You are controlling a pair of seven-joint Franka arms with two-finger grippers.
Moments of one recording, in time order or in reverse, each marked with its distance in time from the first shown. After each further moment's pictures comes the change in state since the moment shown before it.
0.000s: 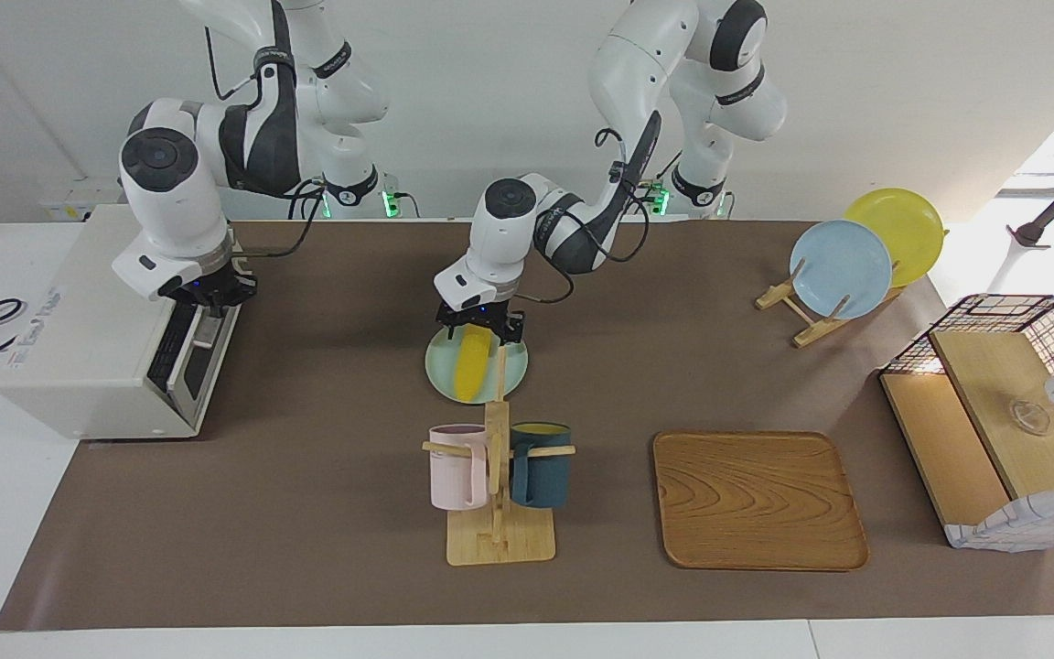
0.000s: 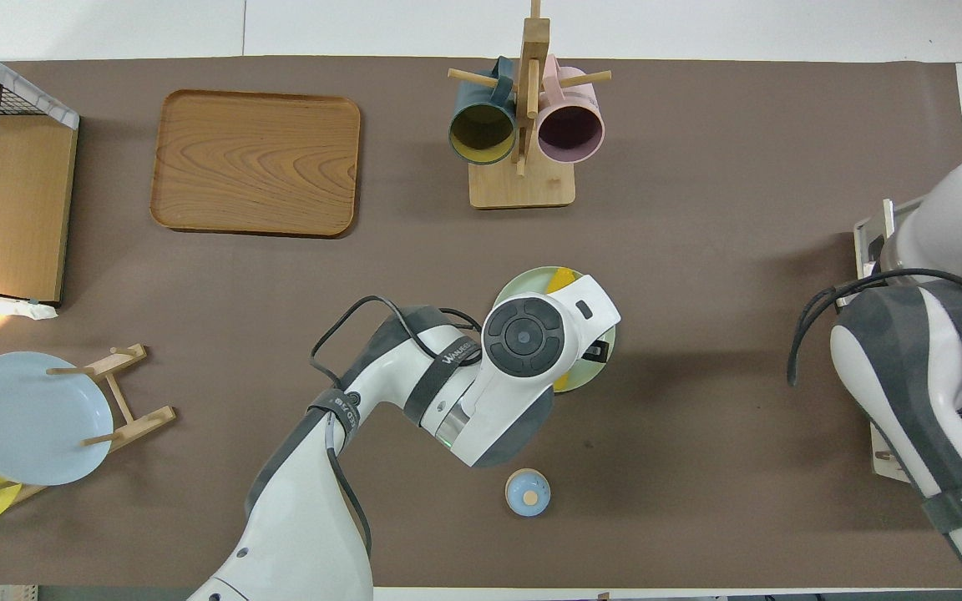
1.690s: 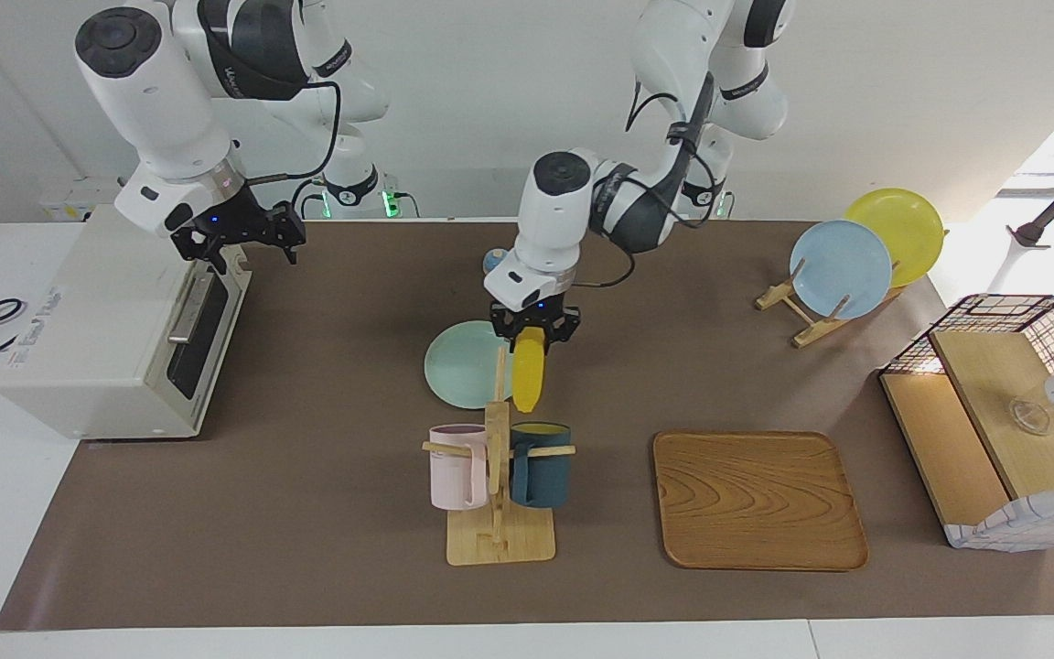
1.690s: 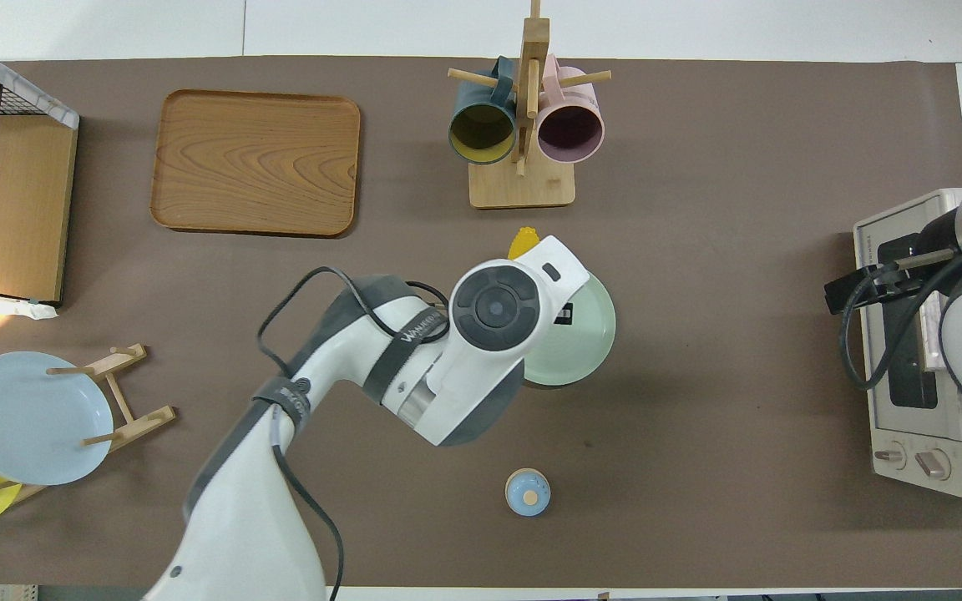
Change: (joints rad) left arm 0.104 -0.174 0.104 0.024 0.080 -0.249 -0.037; right arm 0.090 -0.004 0.033 0.283 0.258 -0.267 -0.021
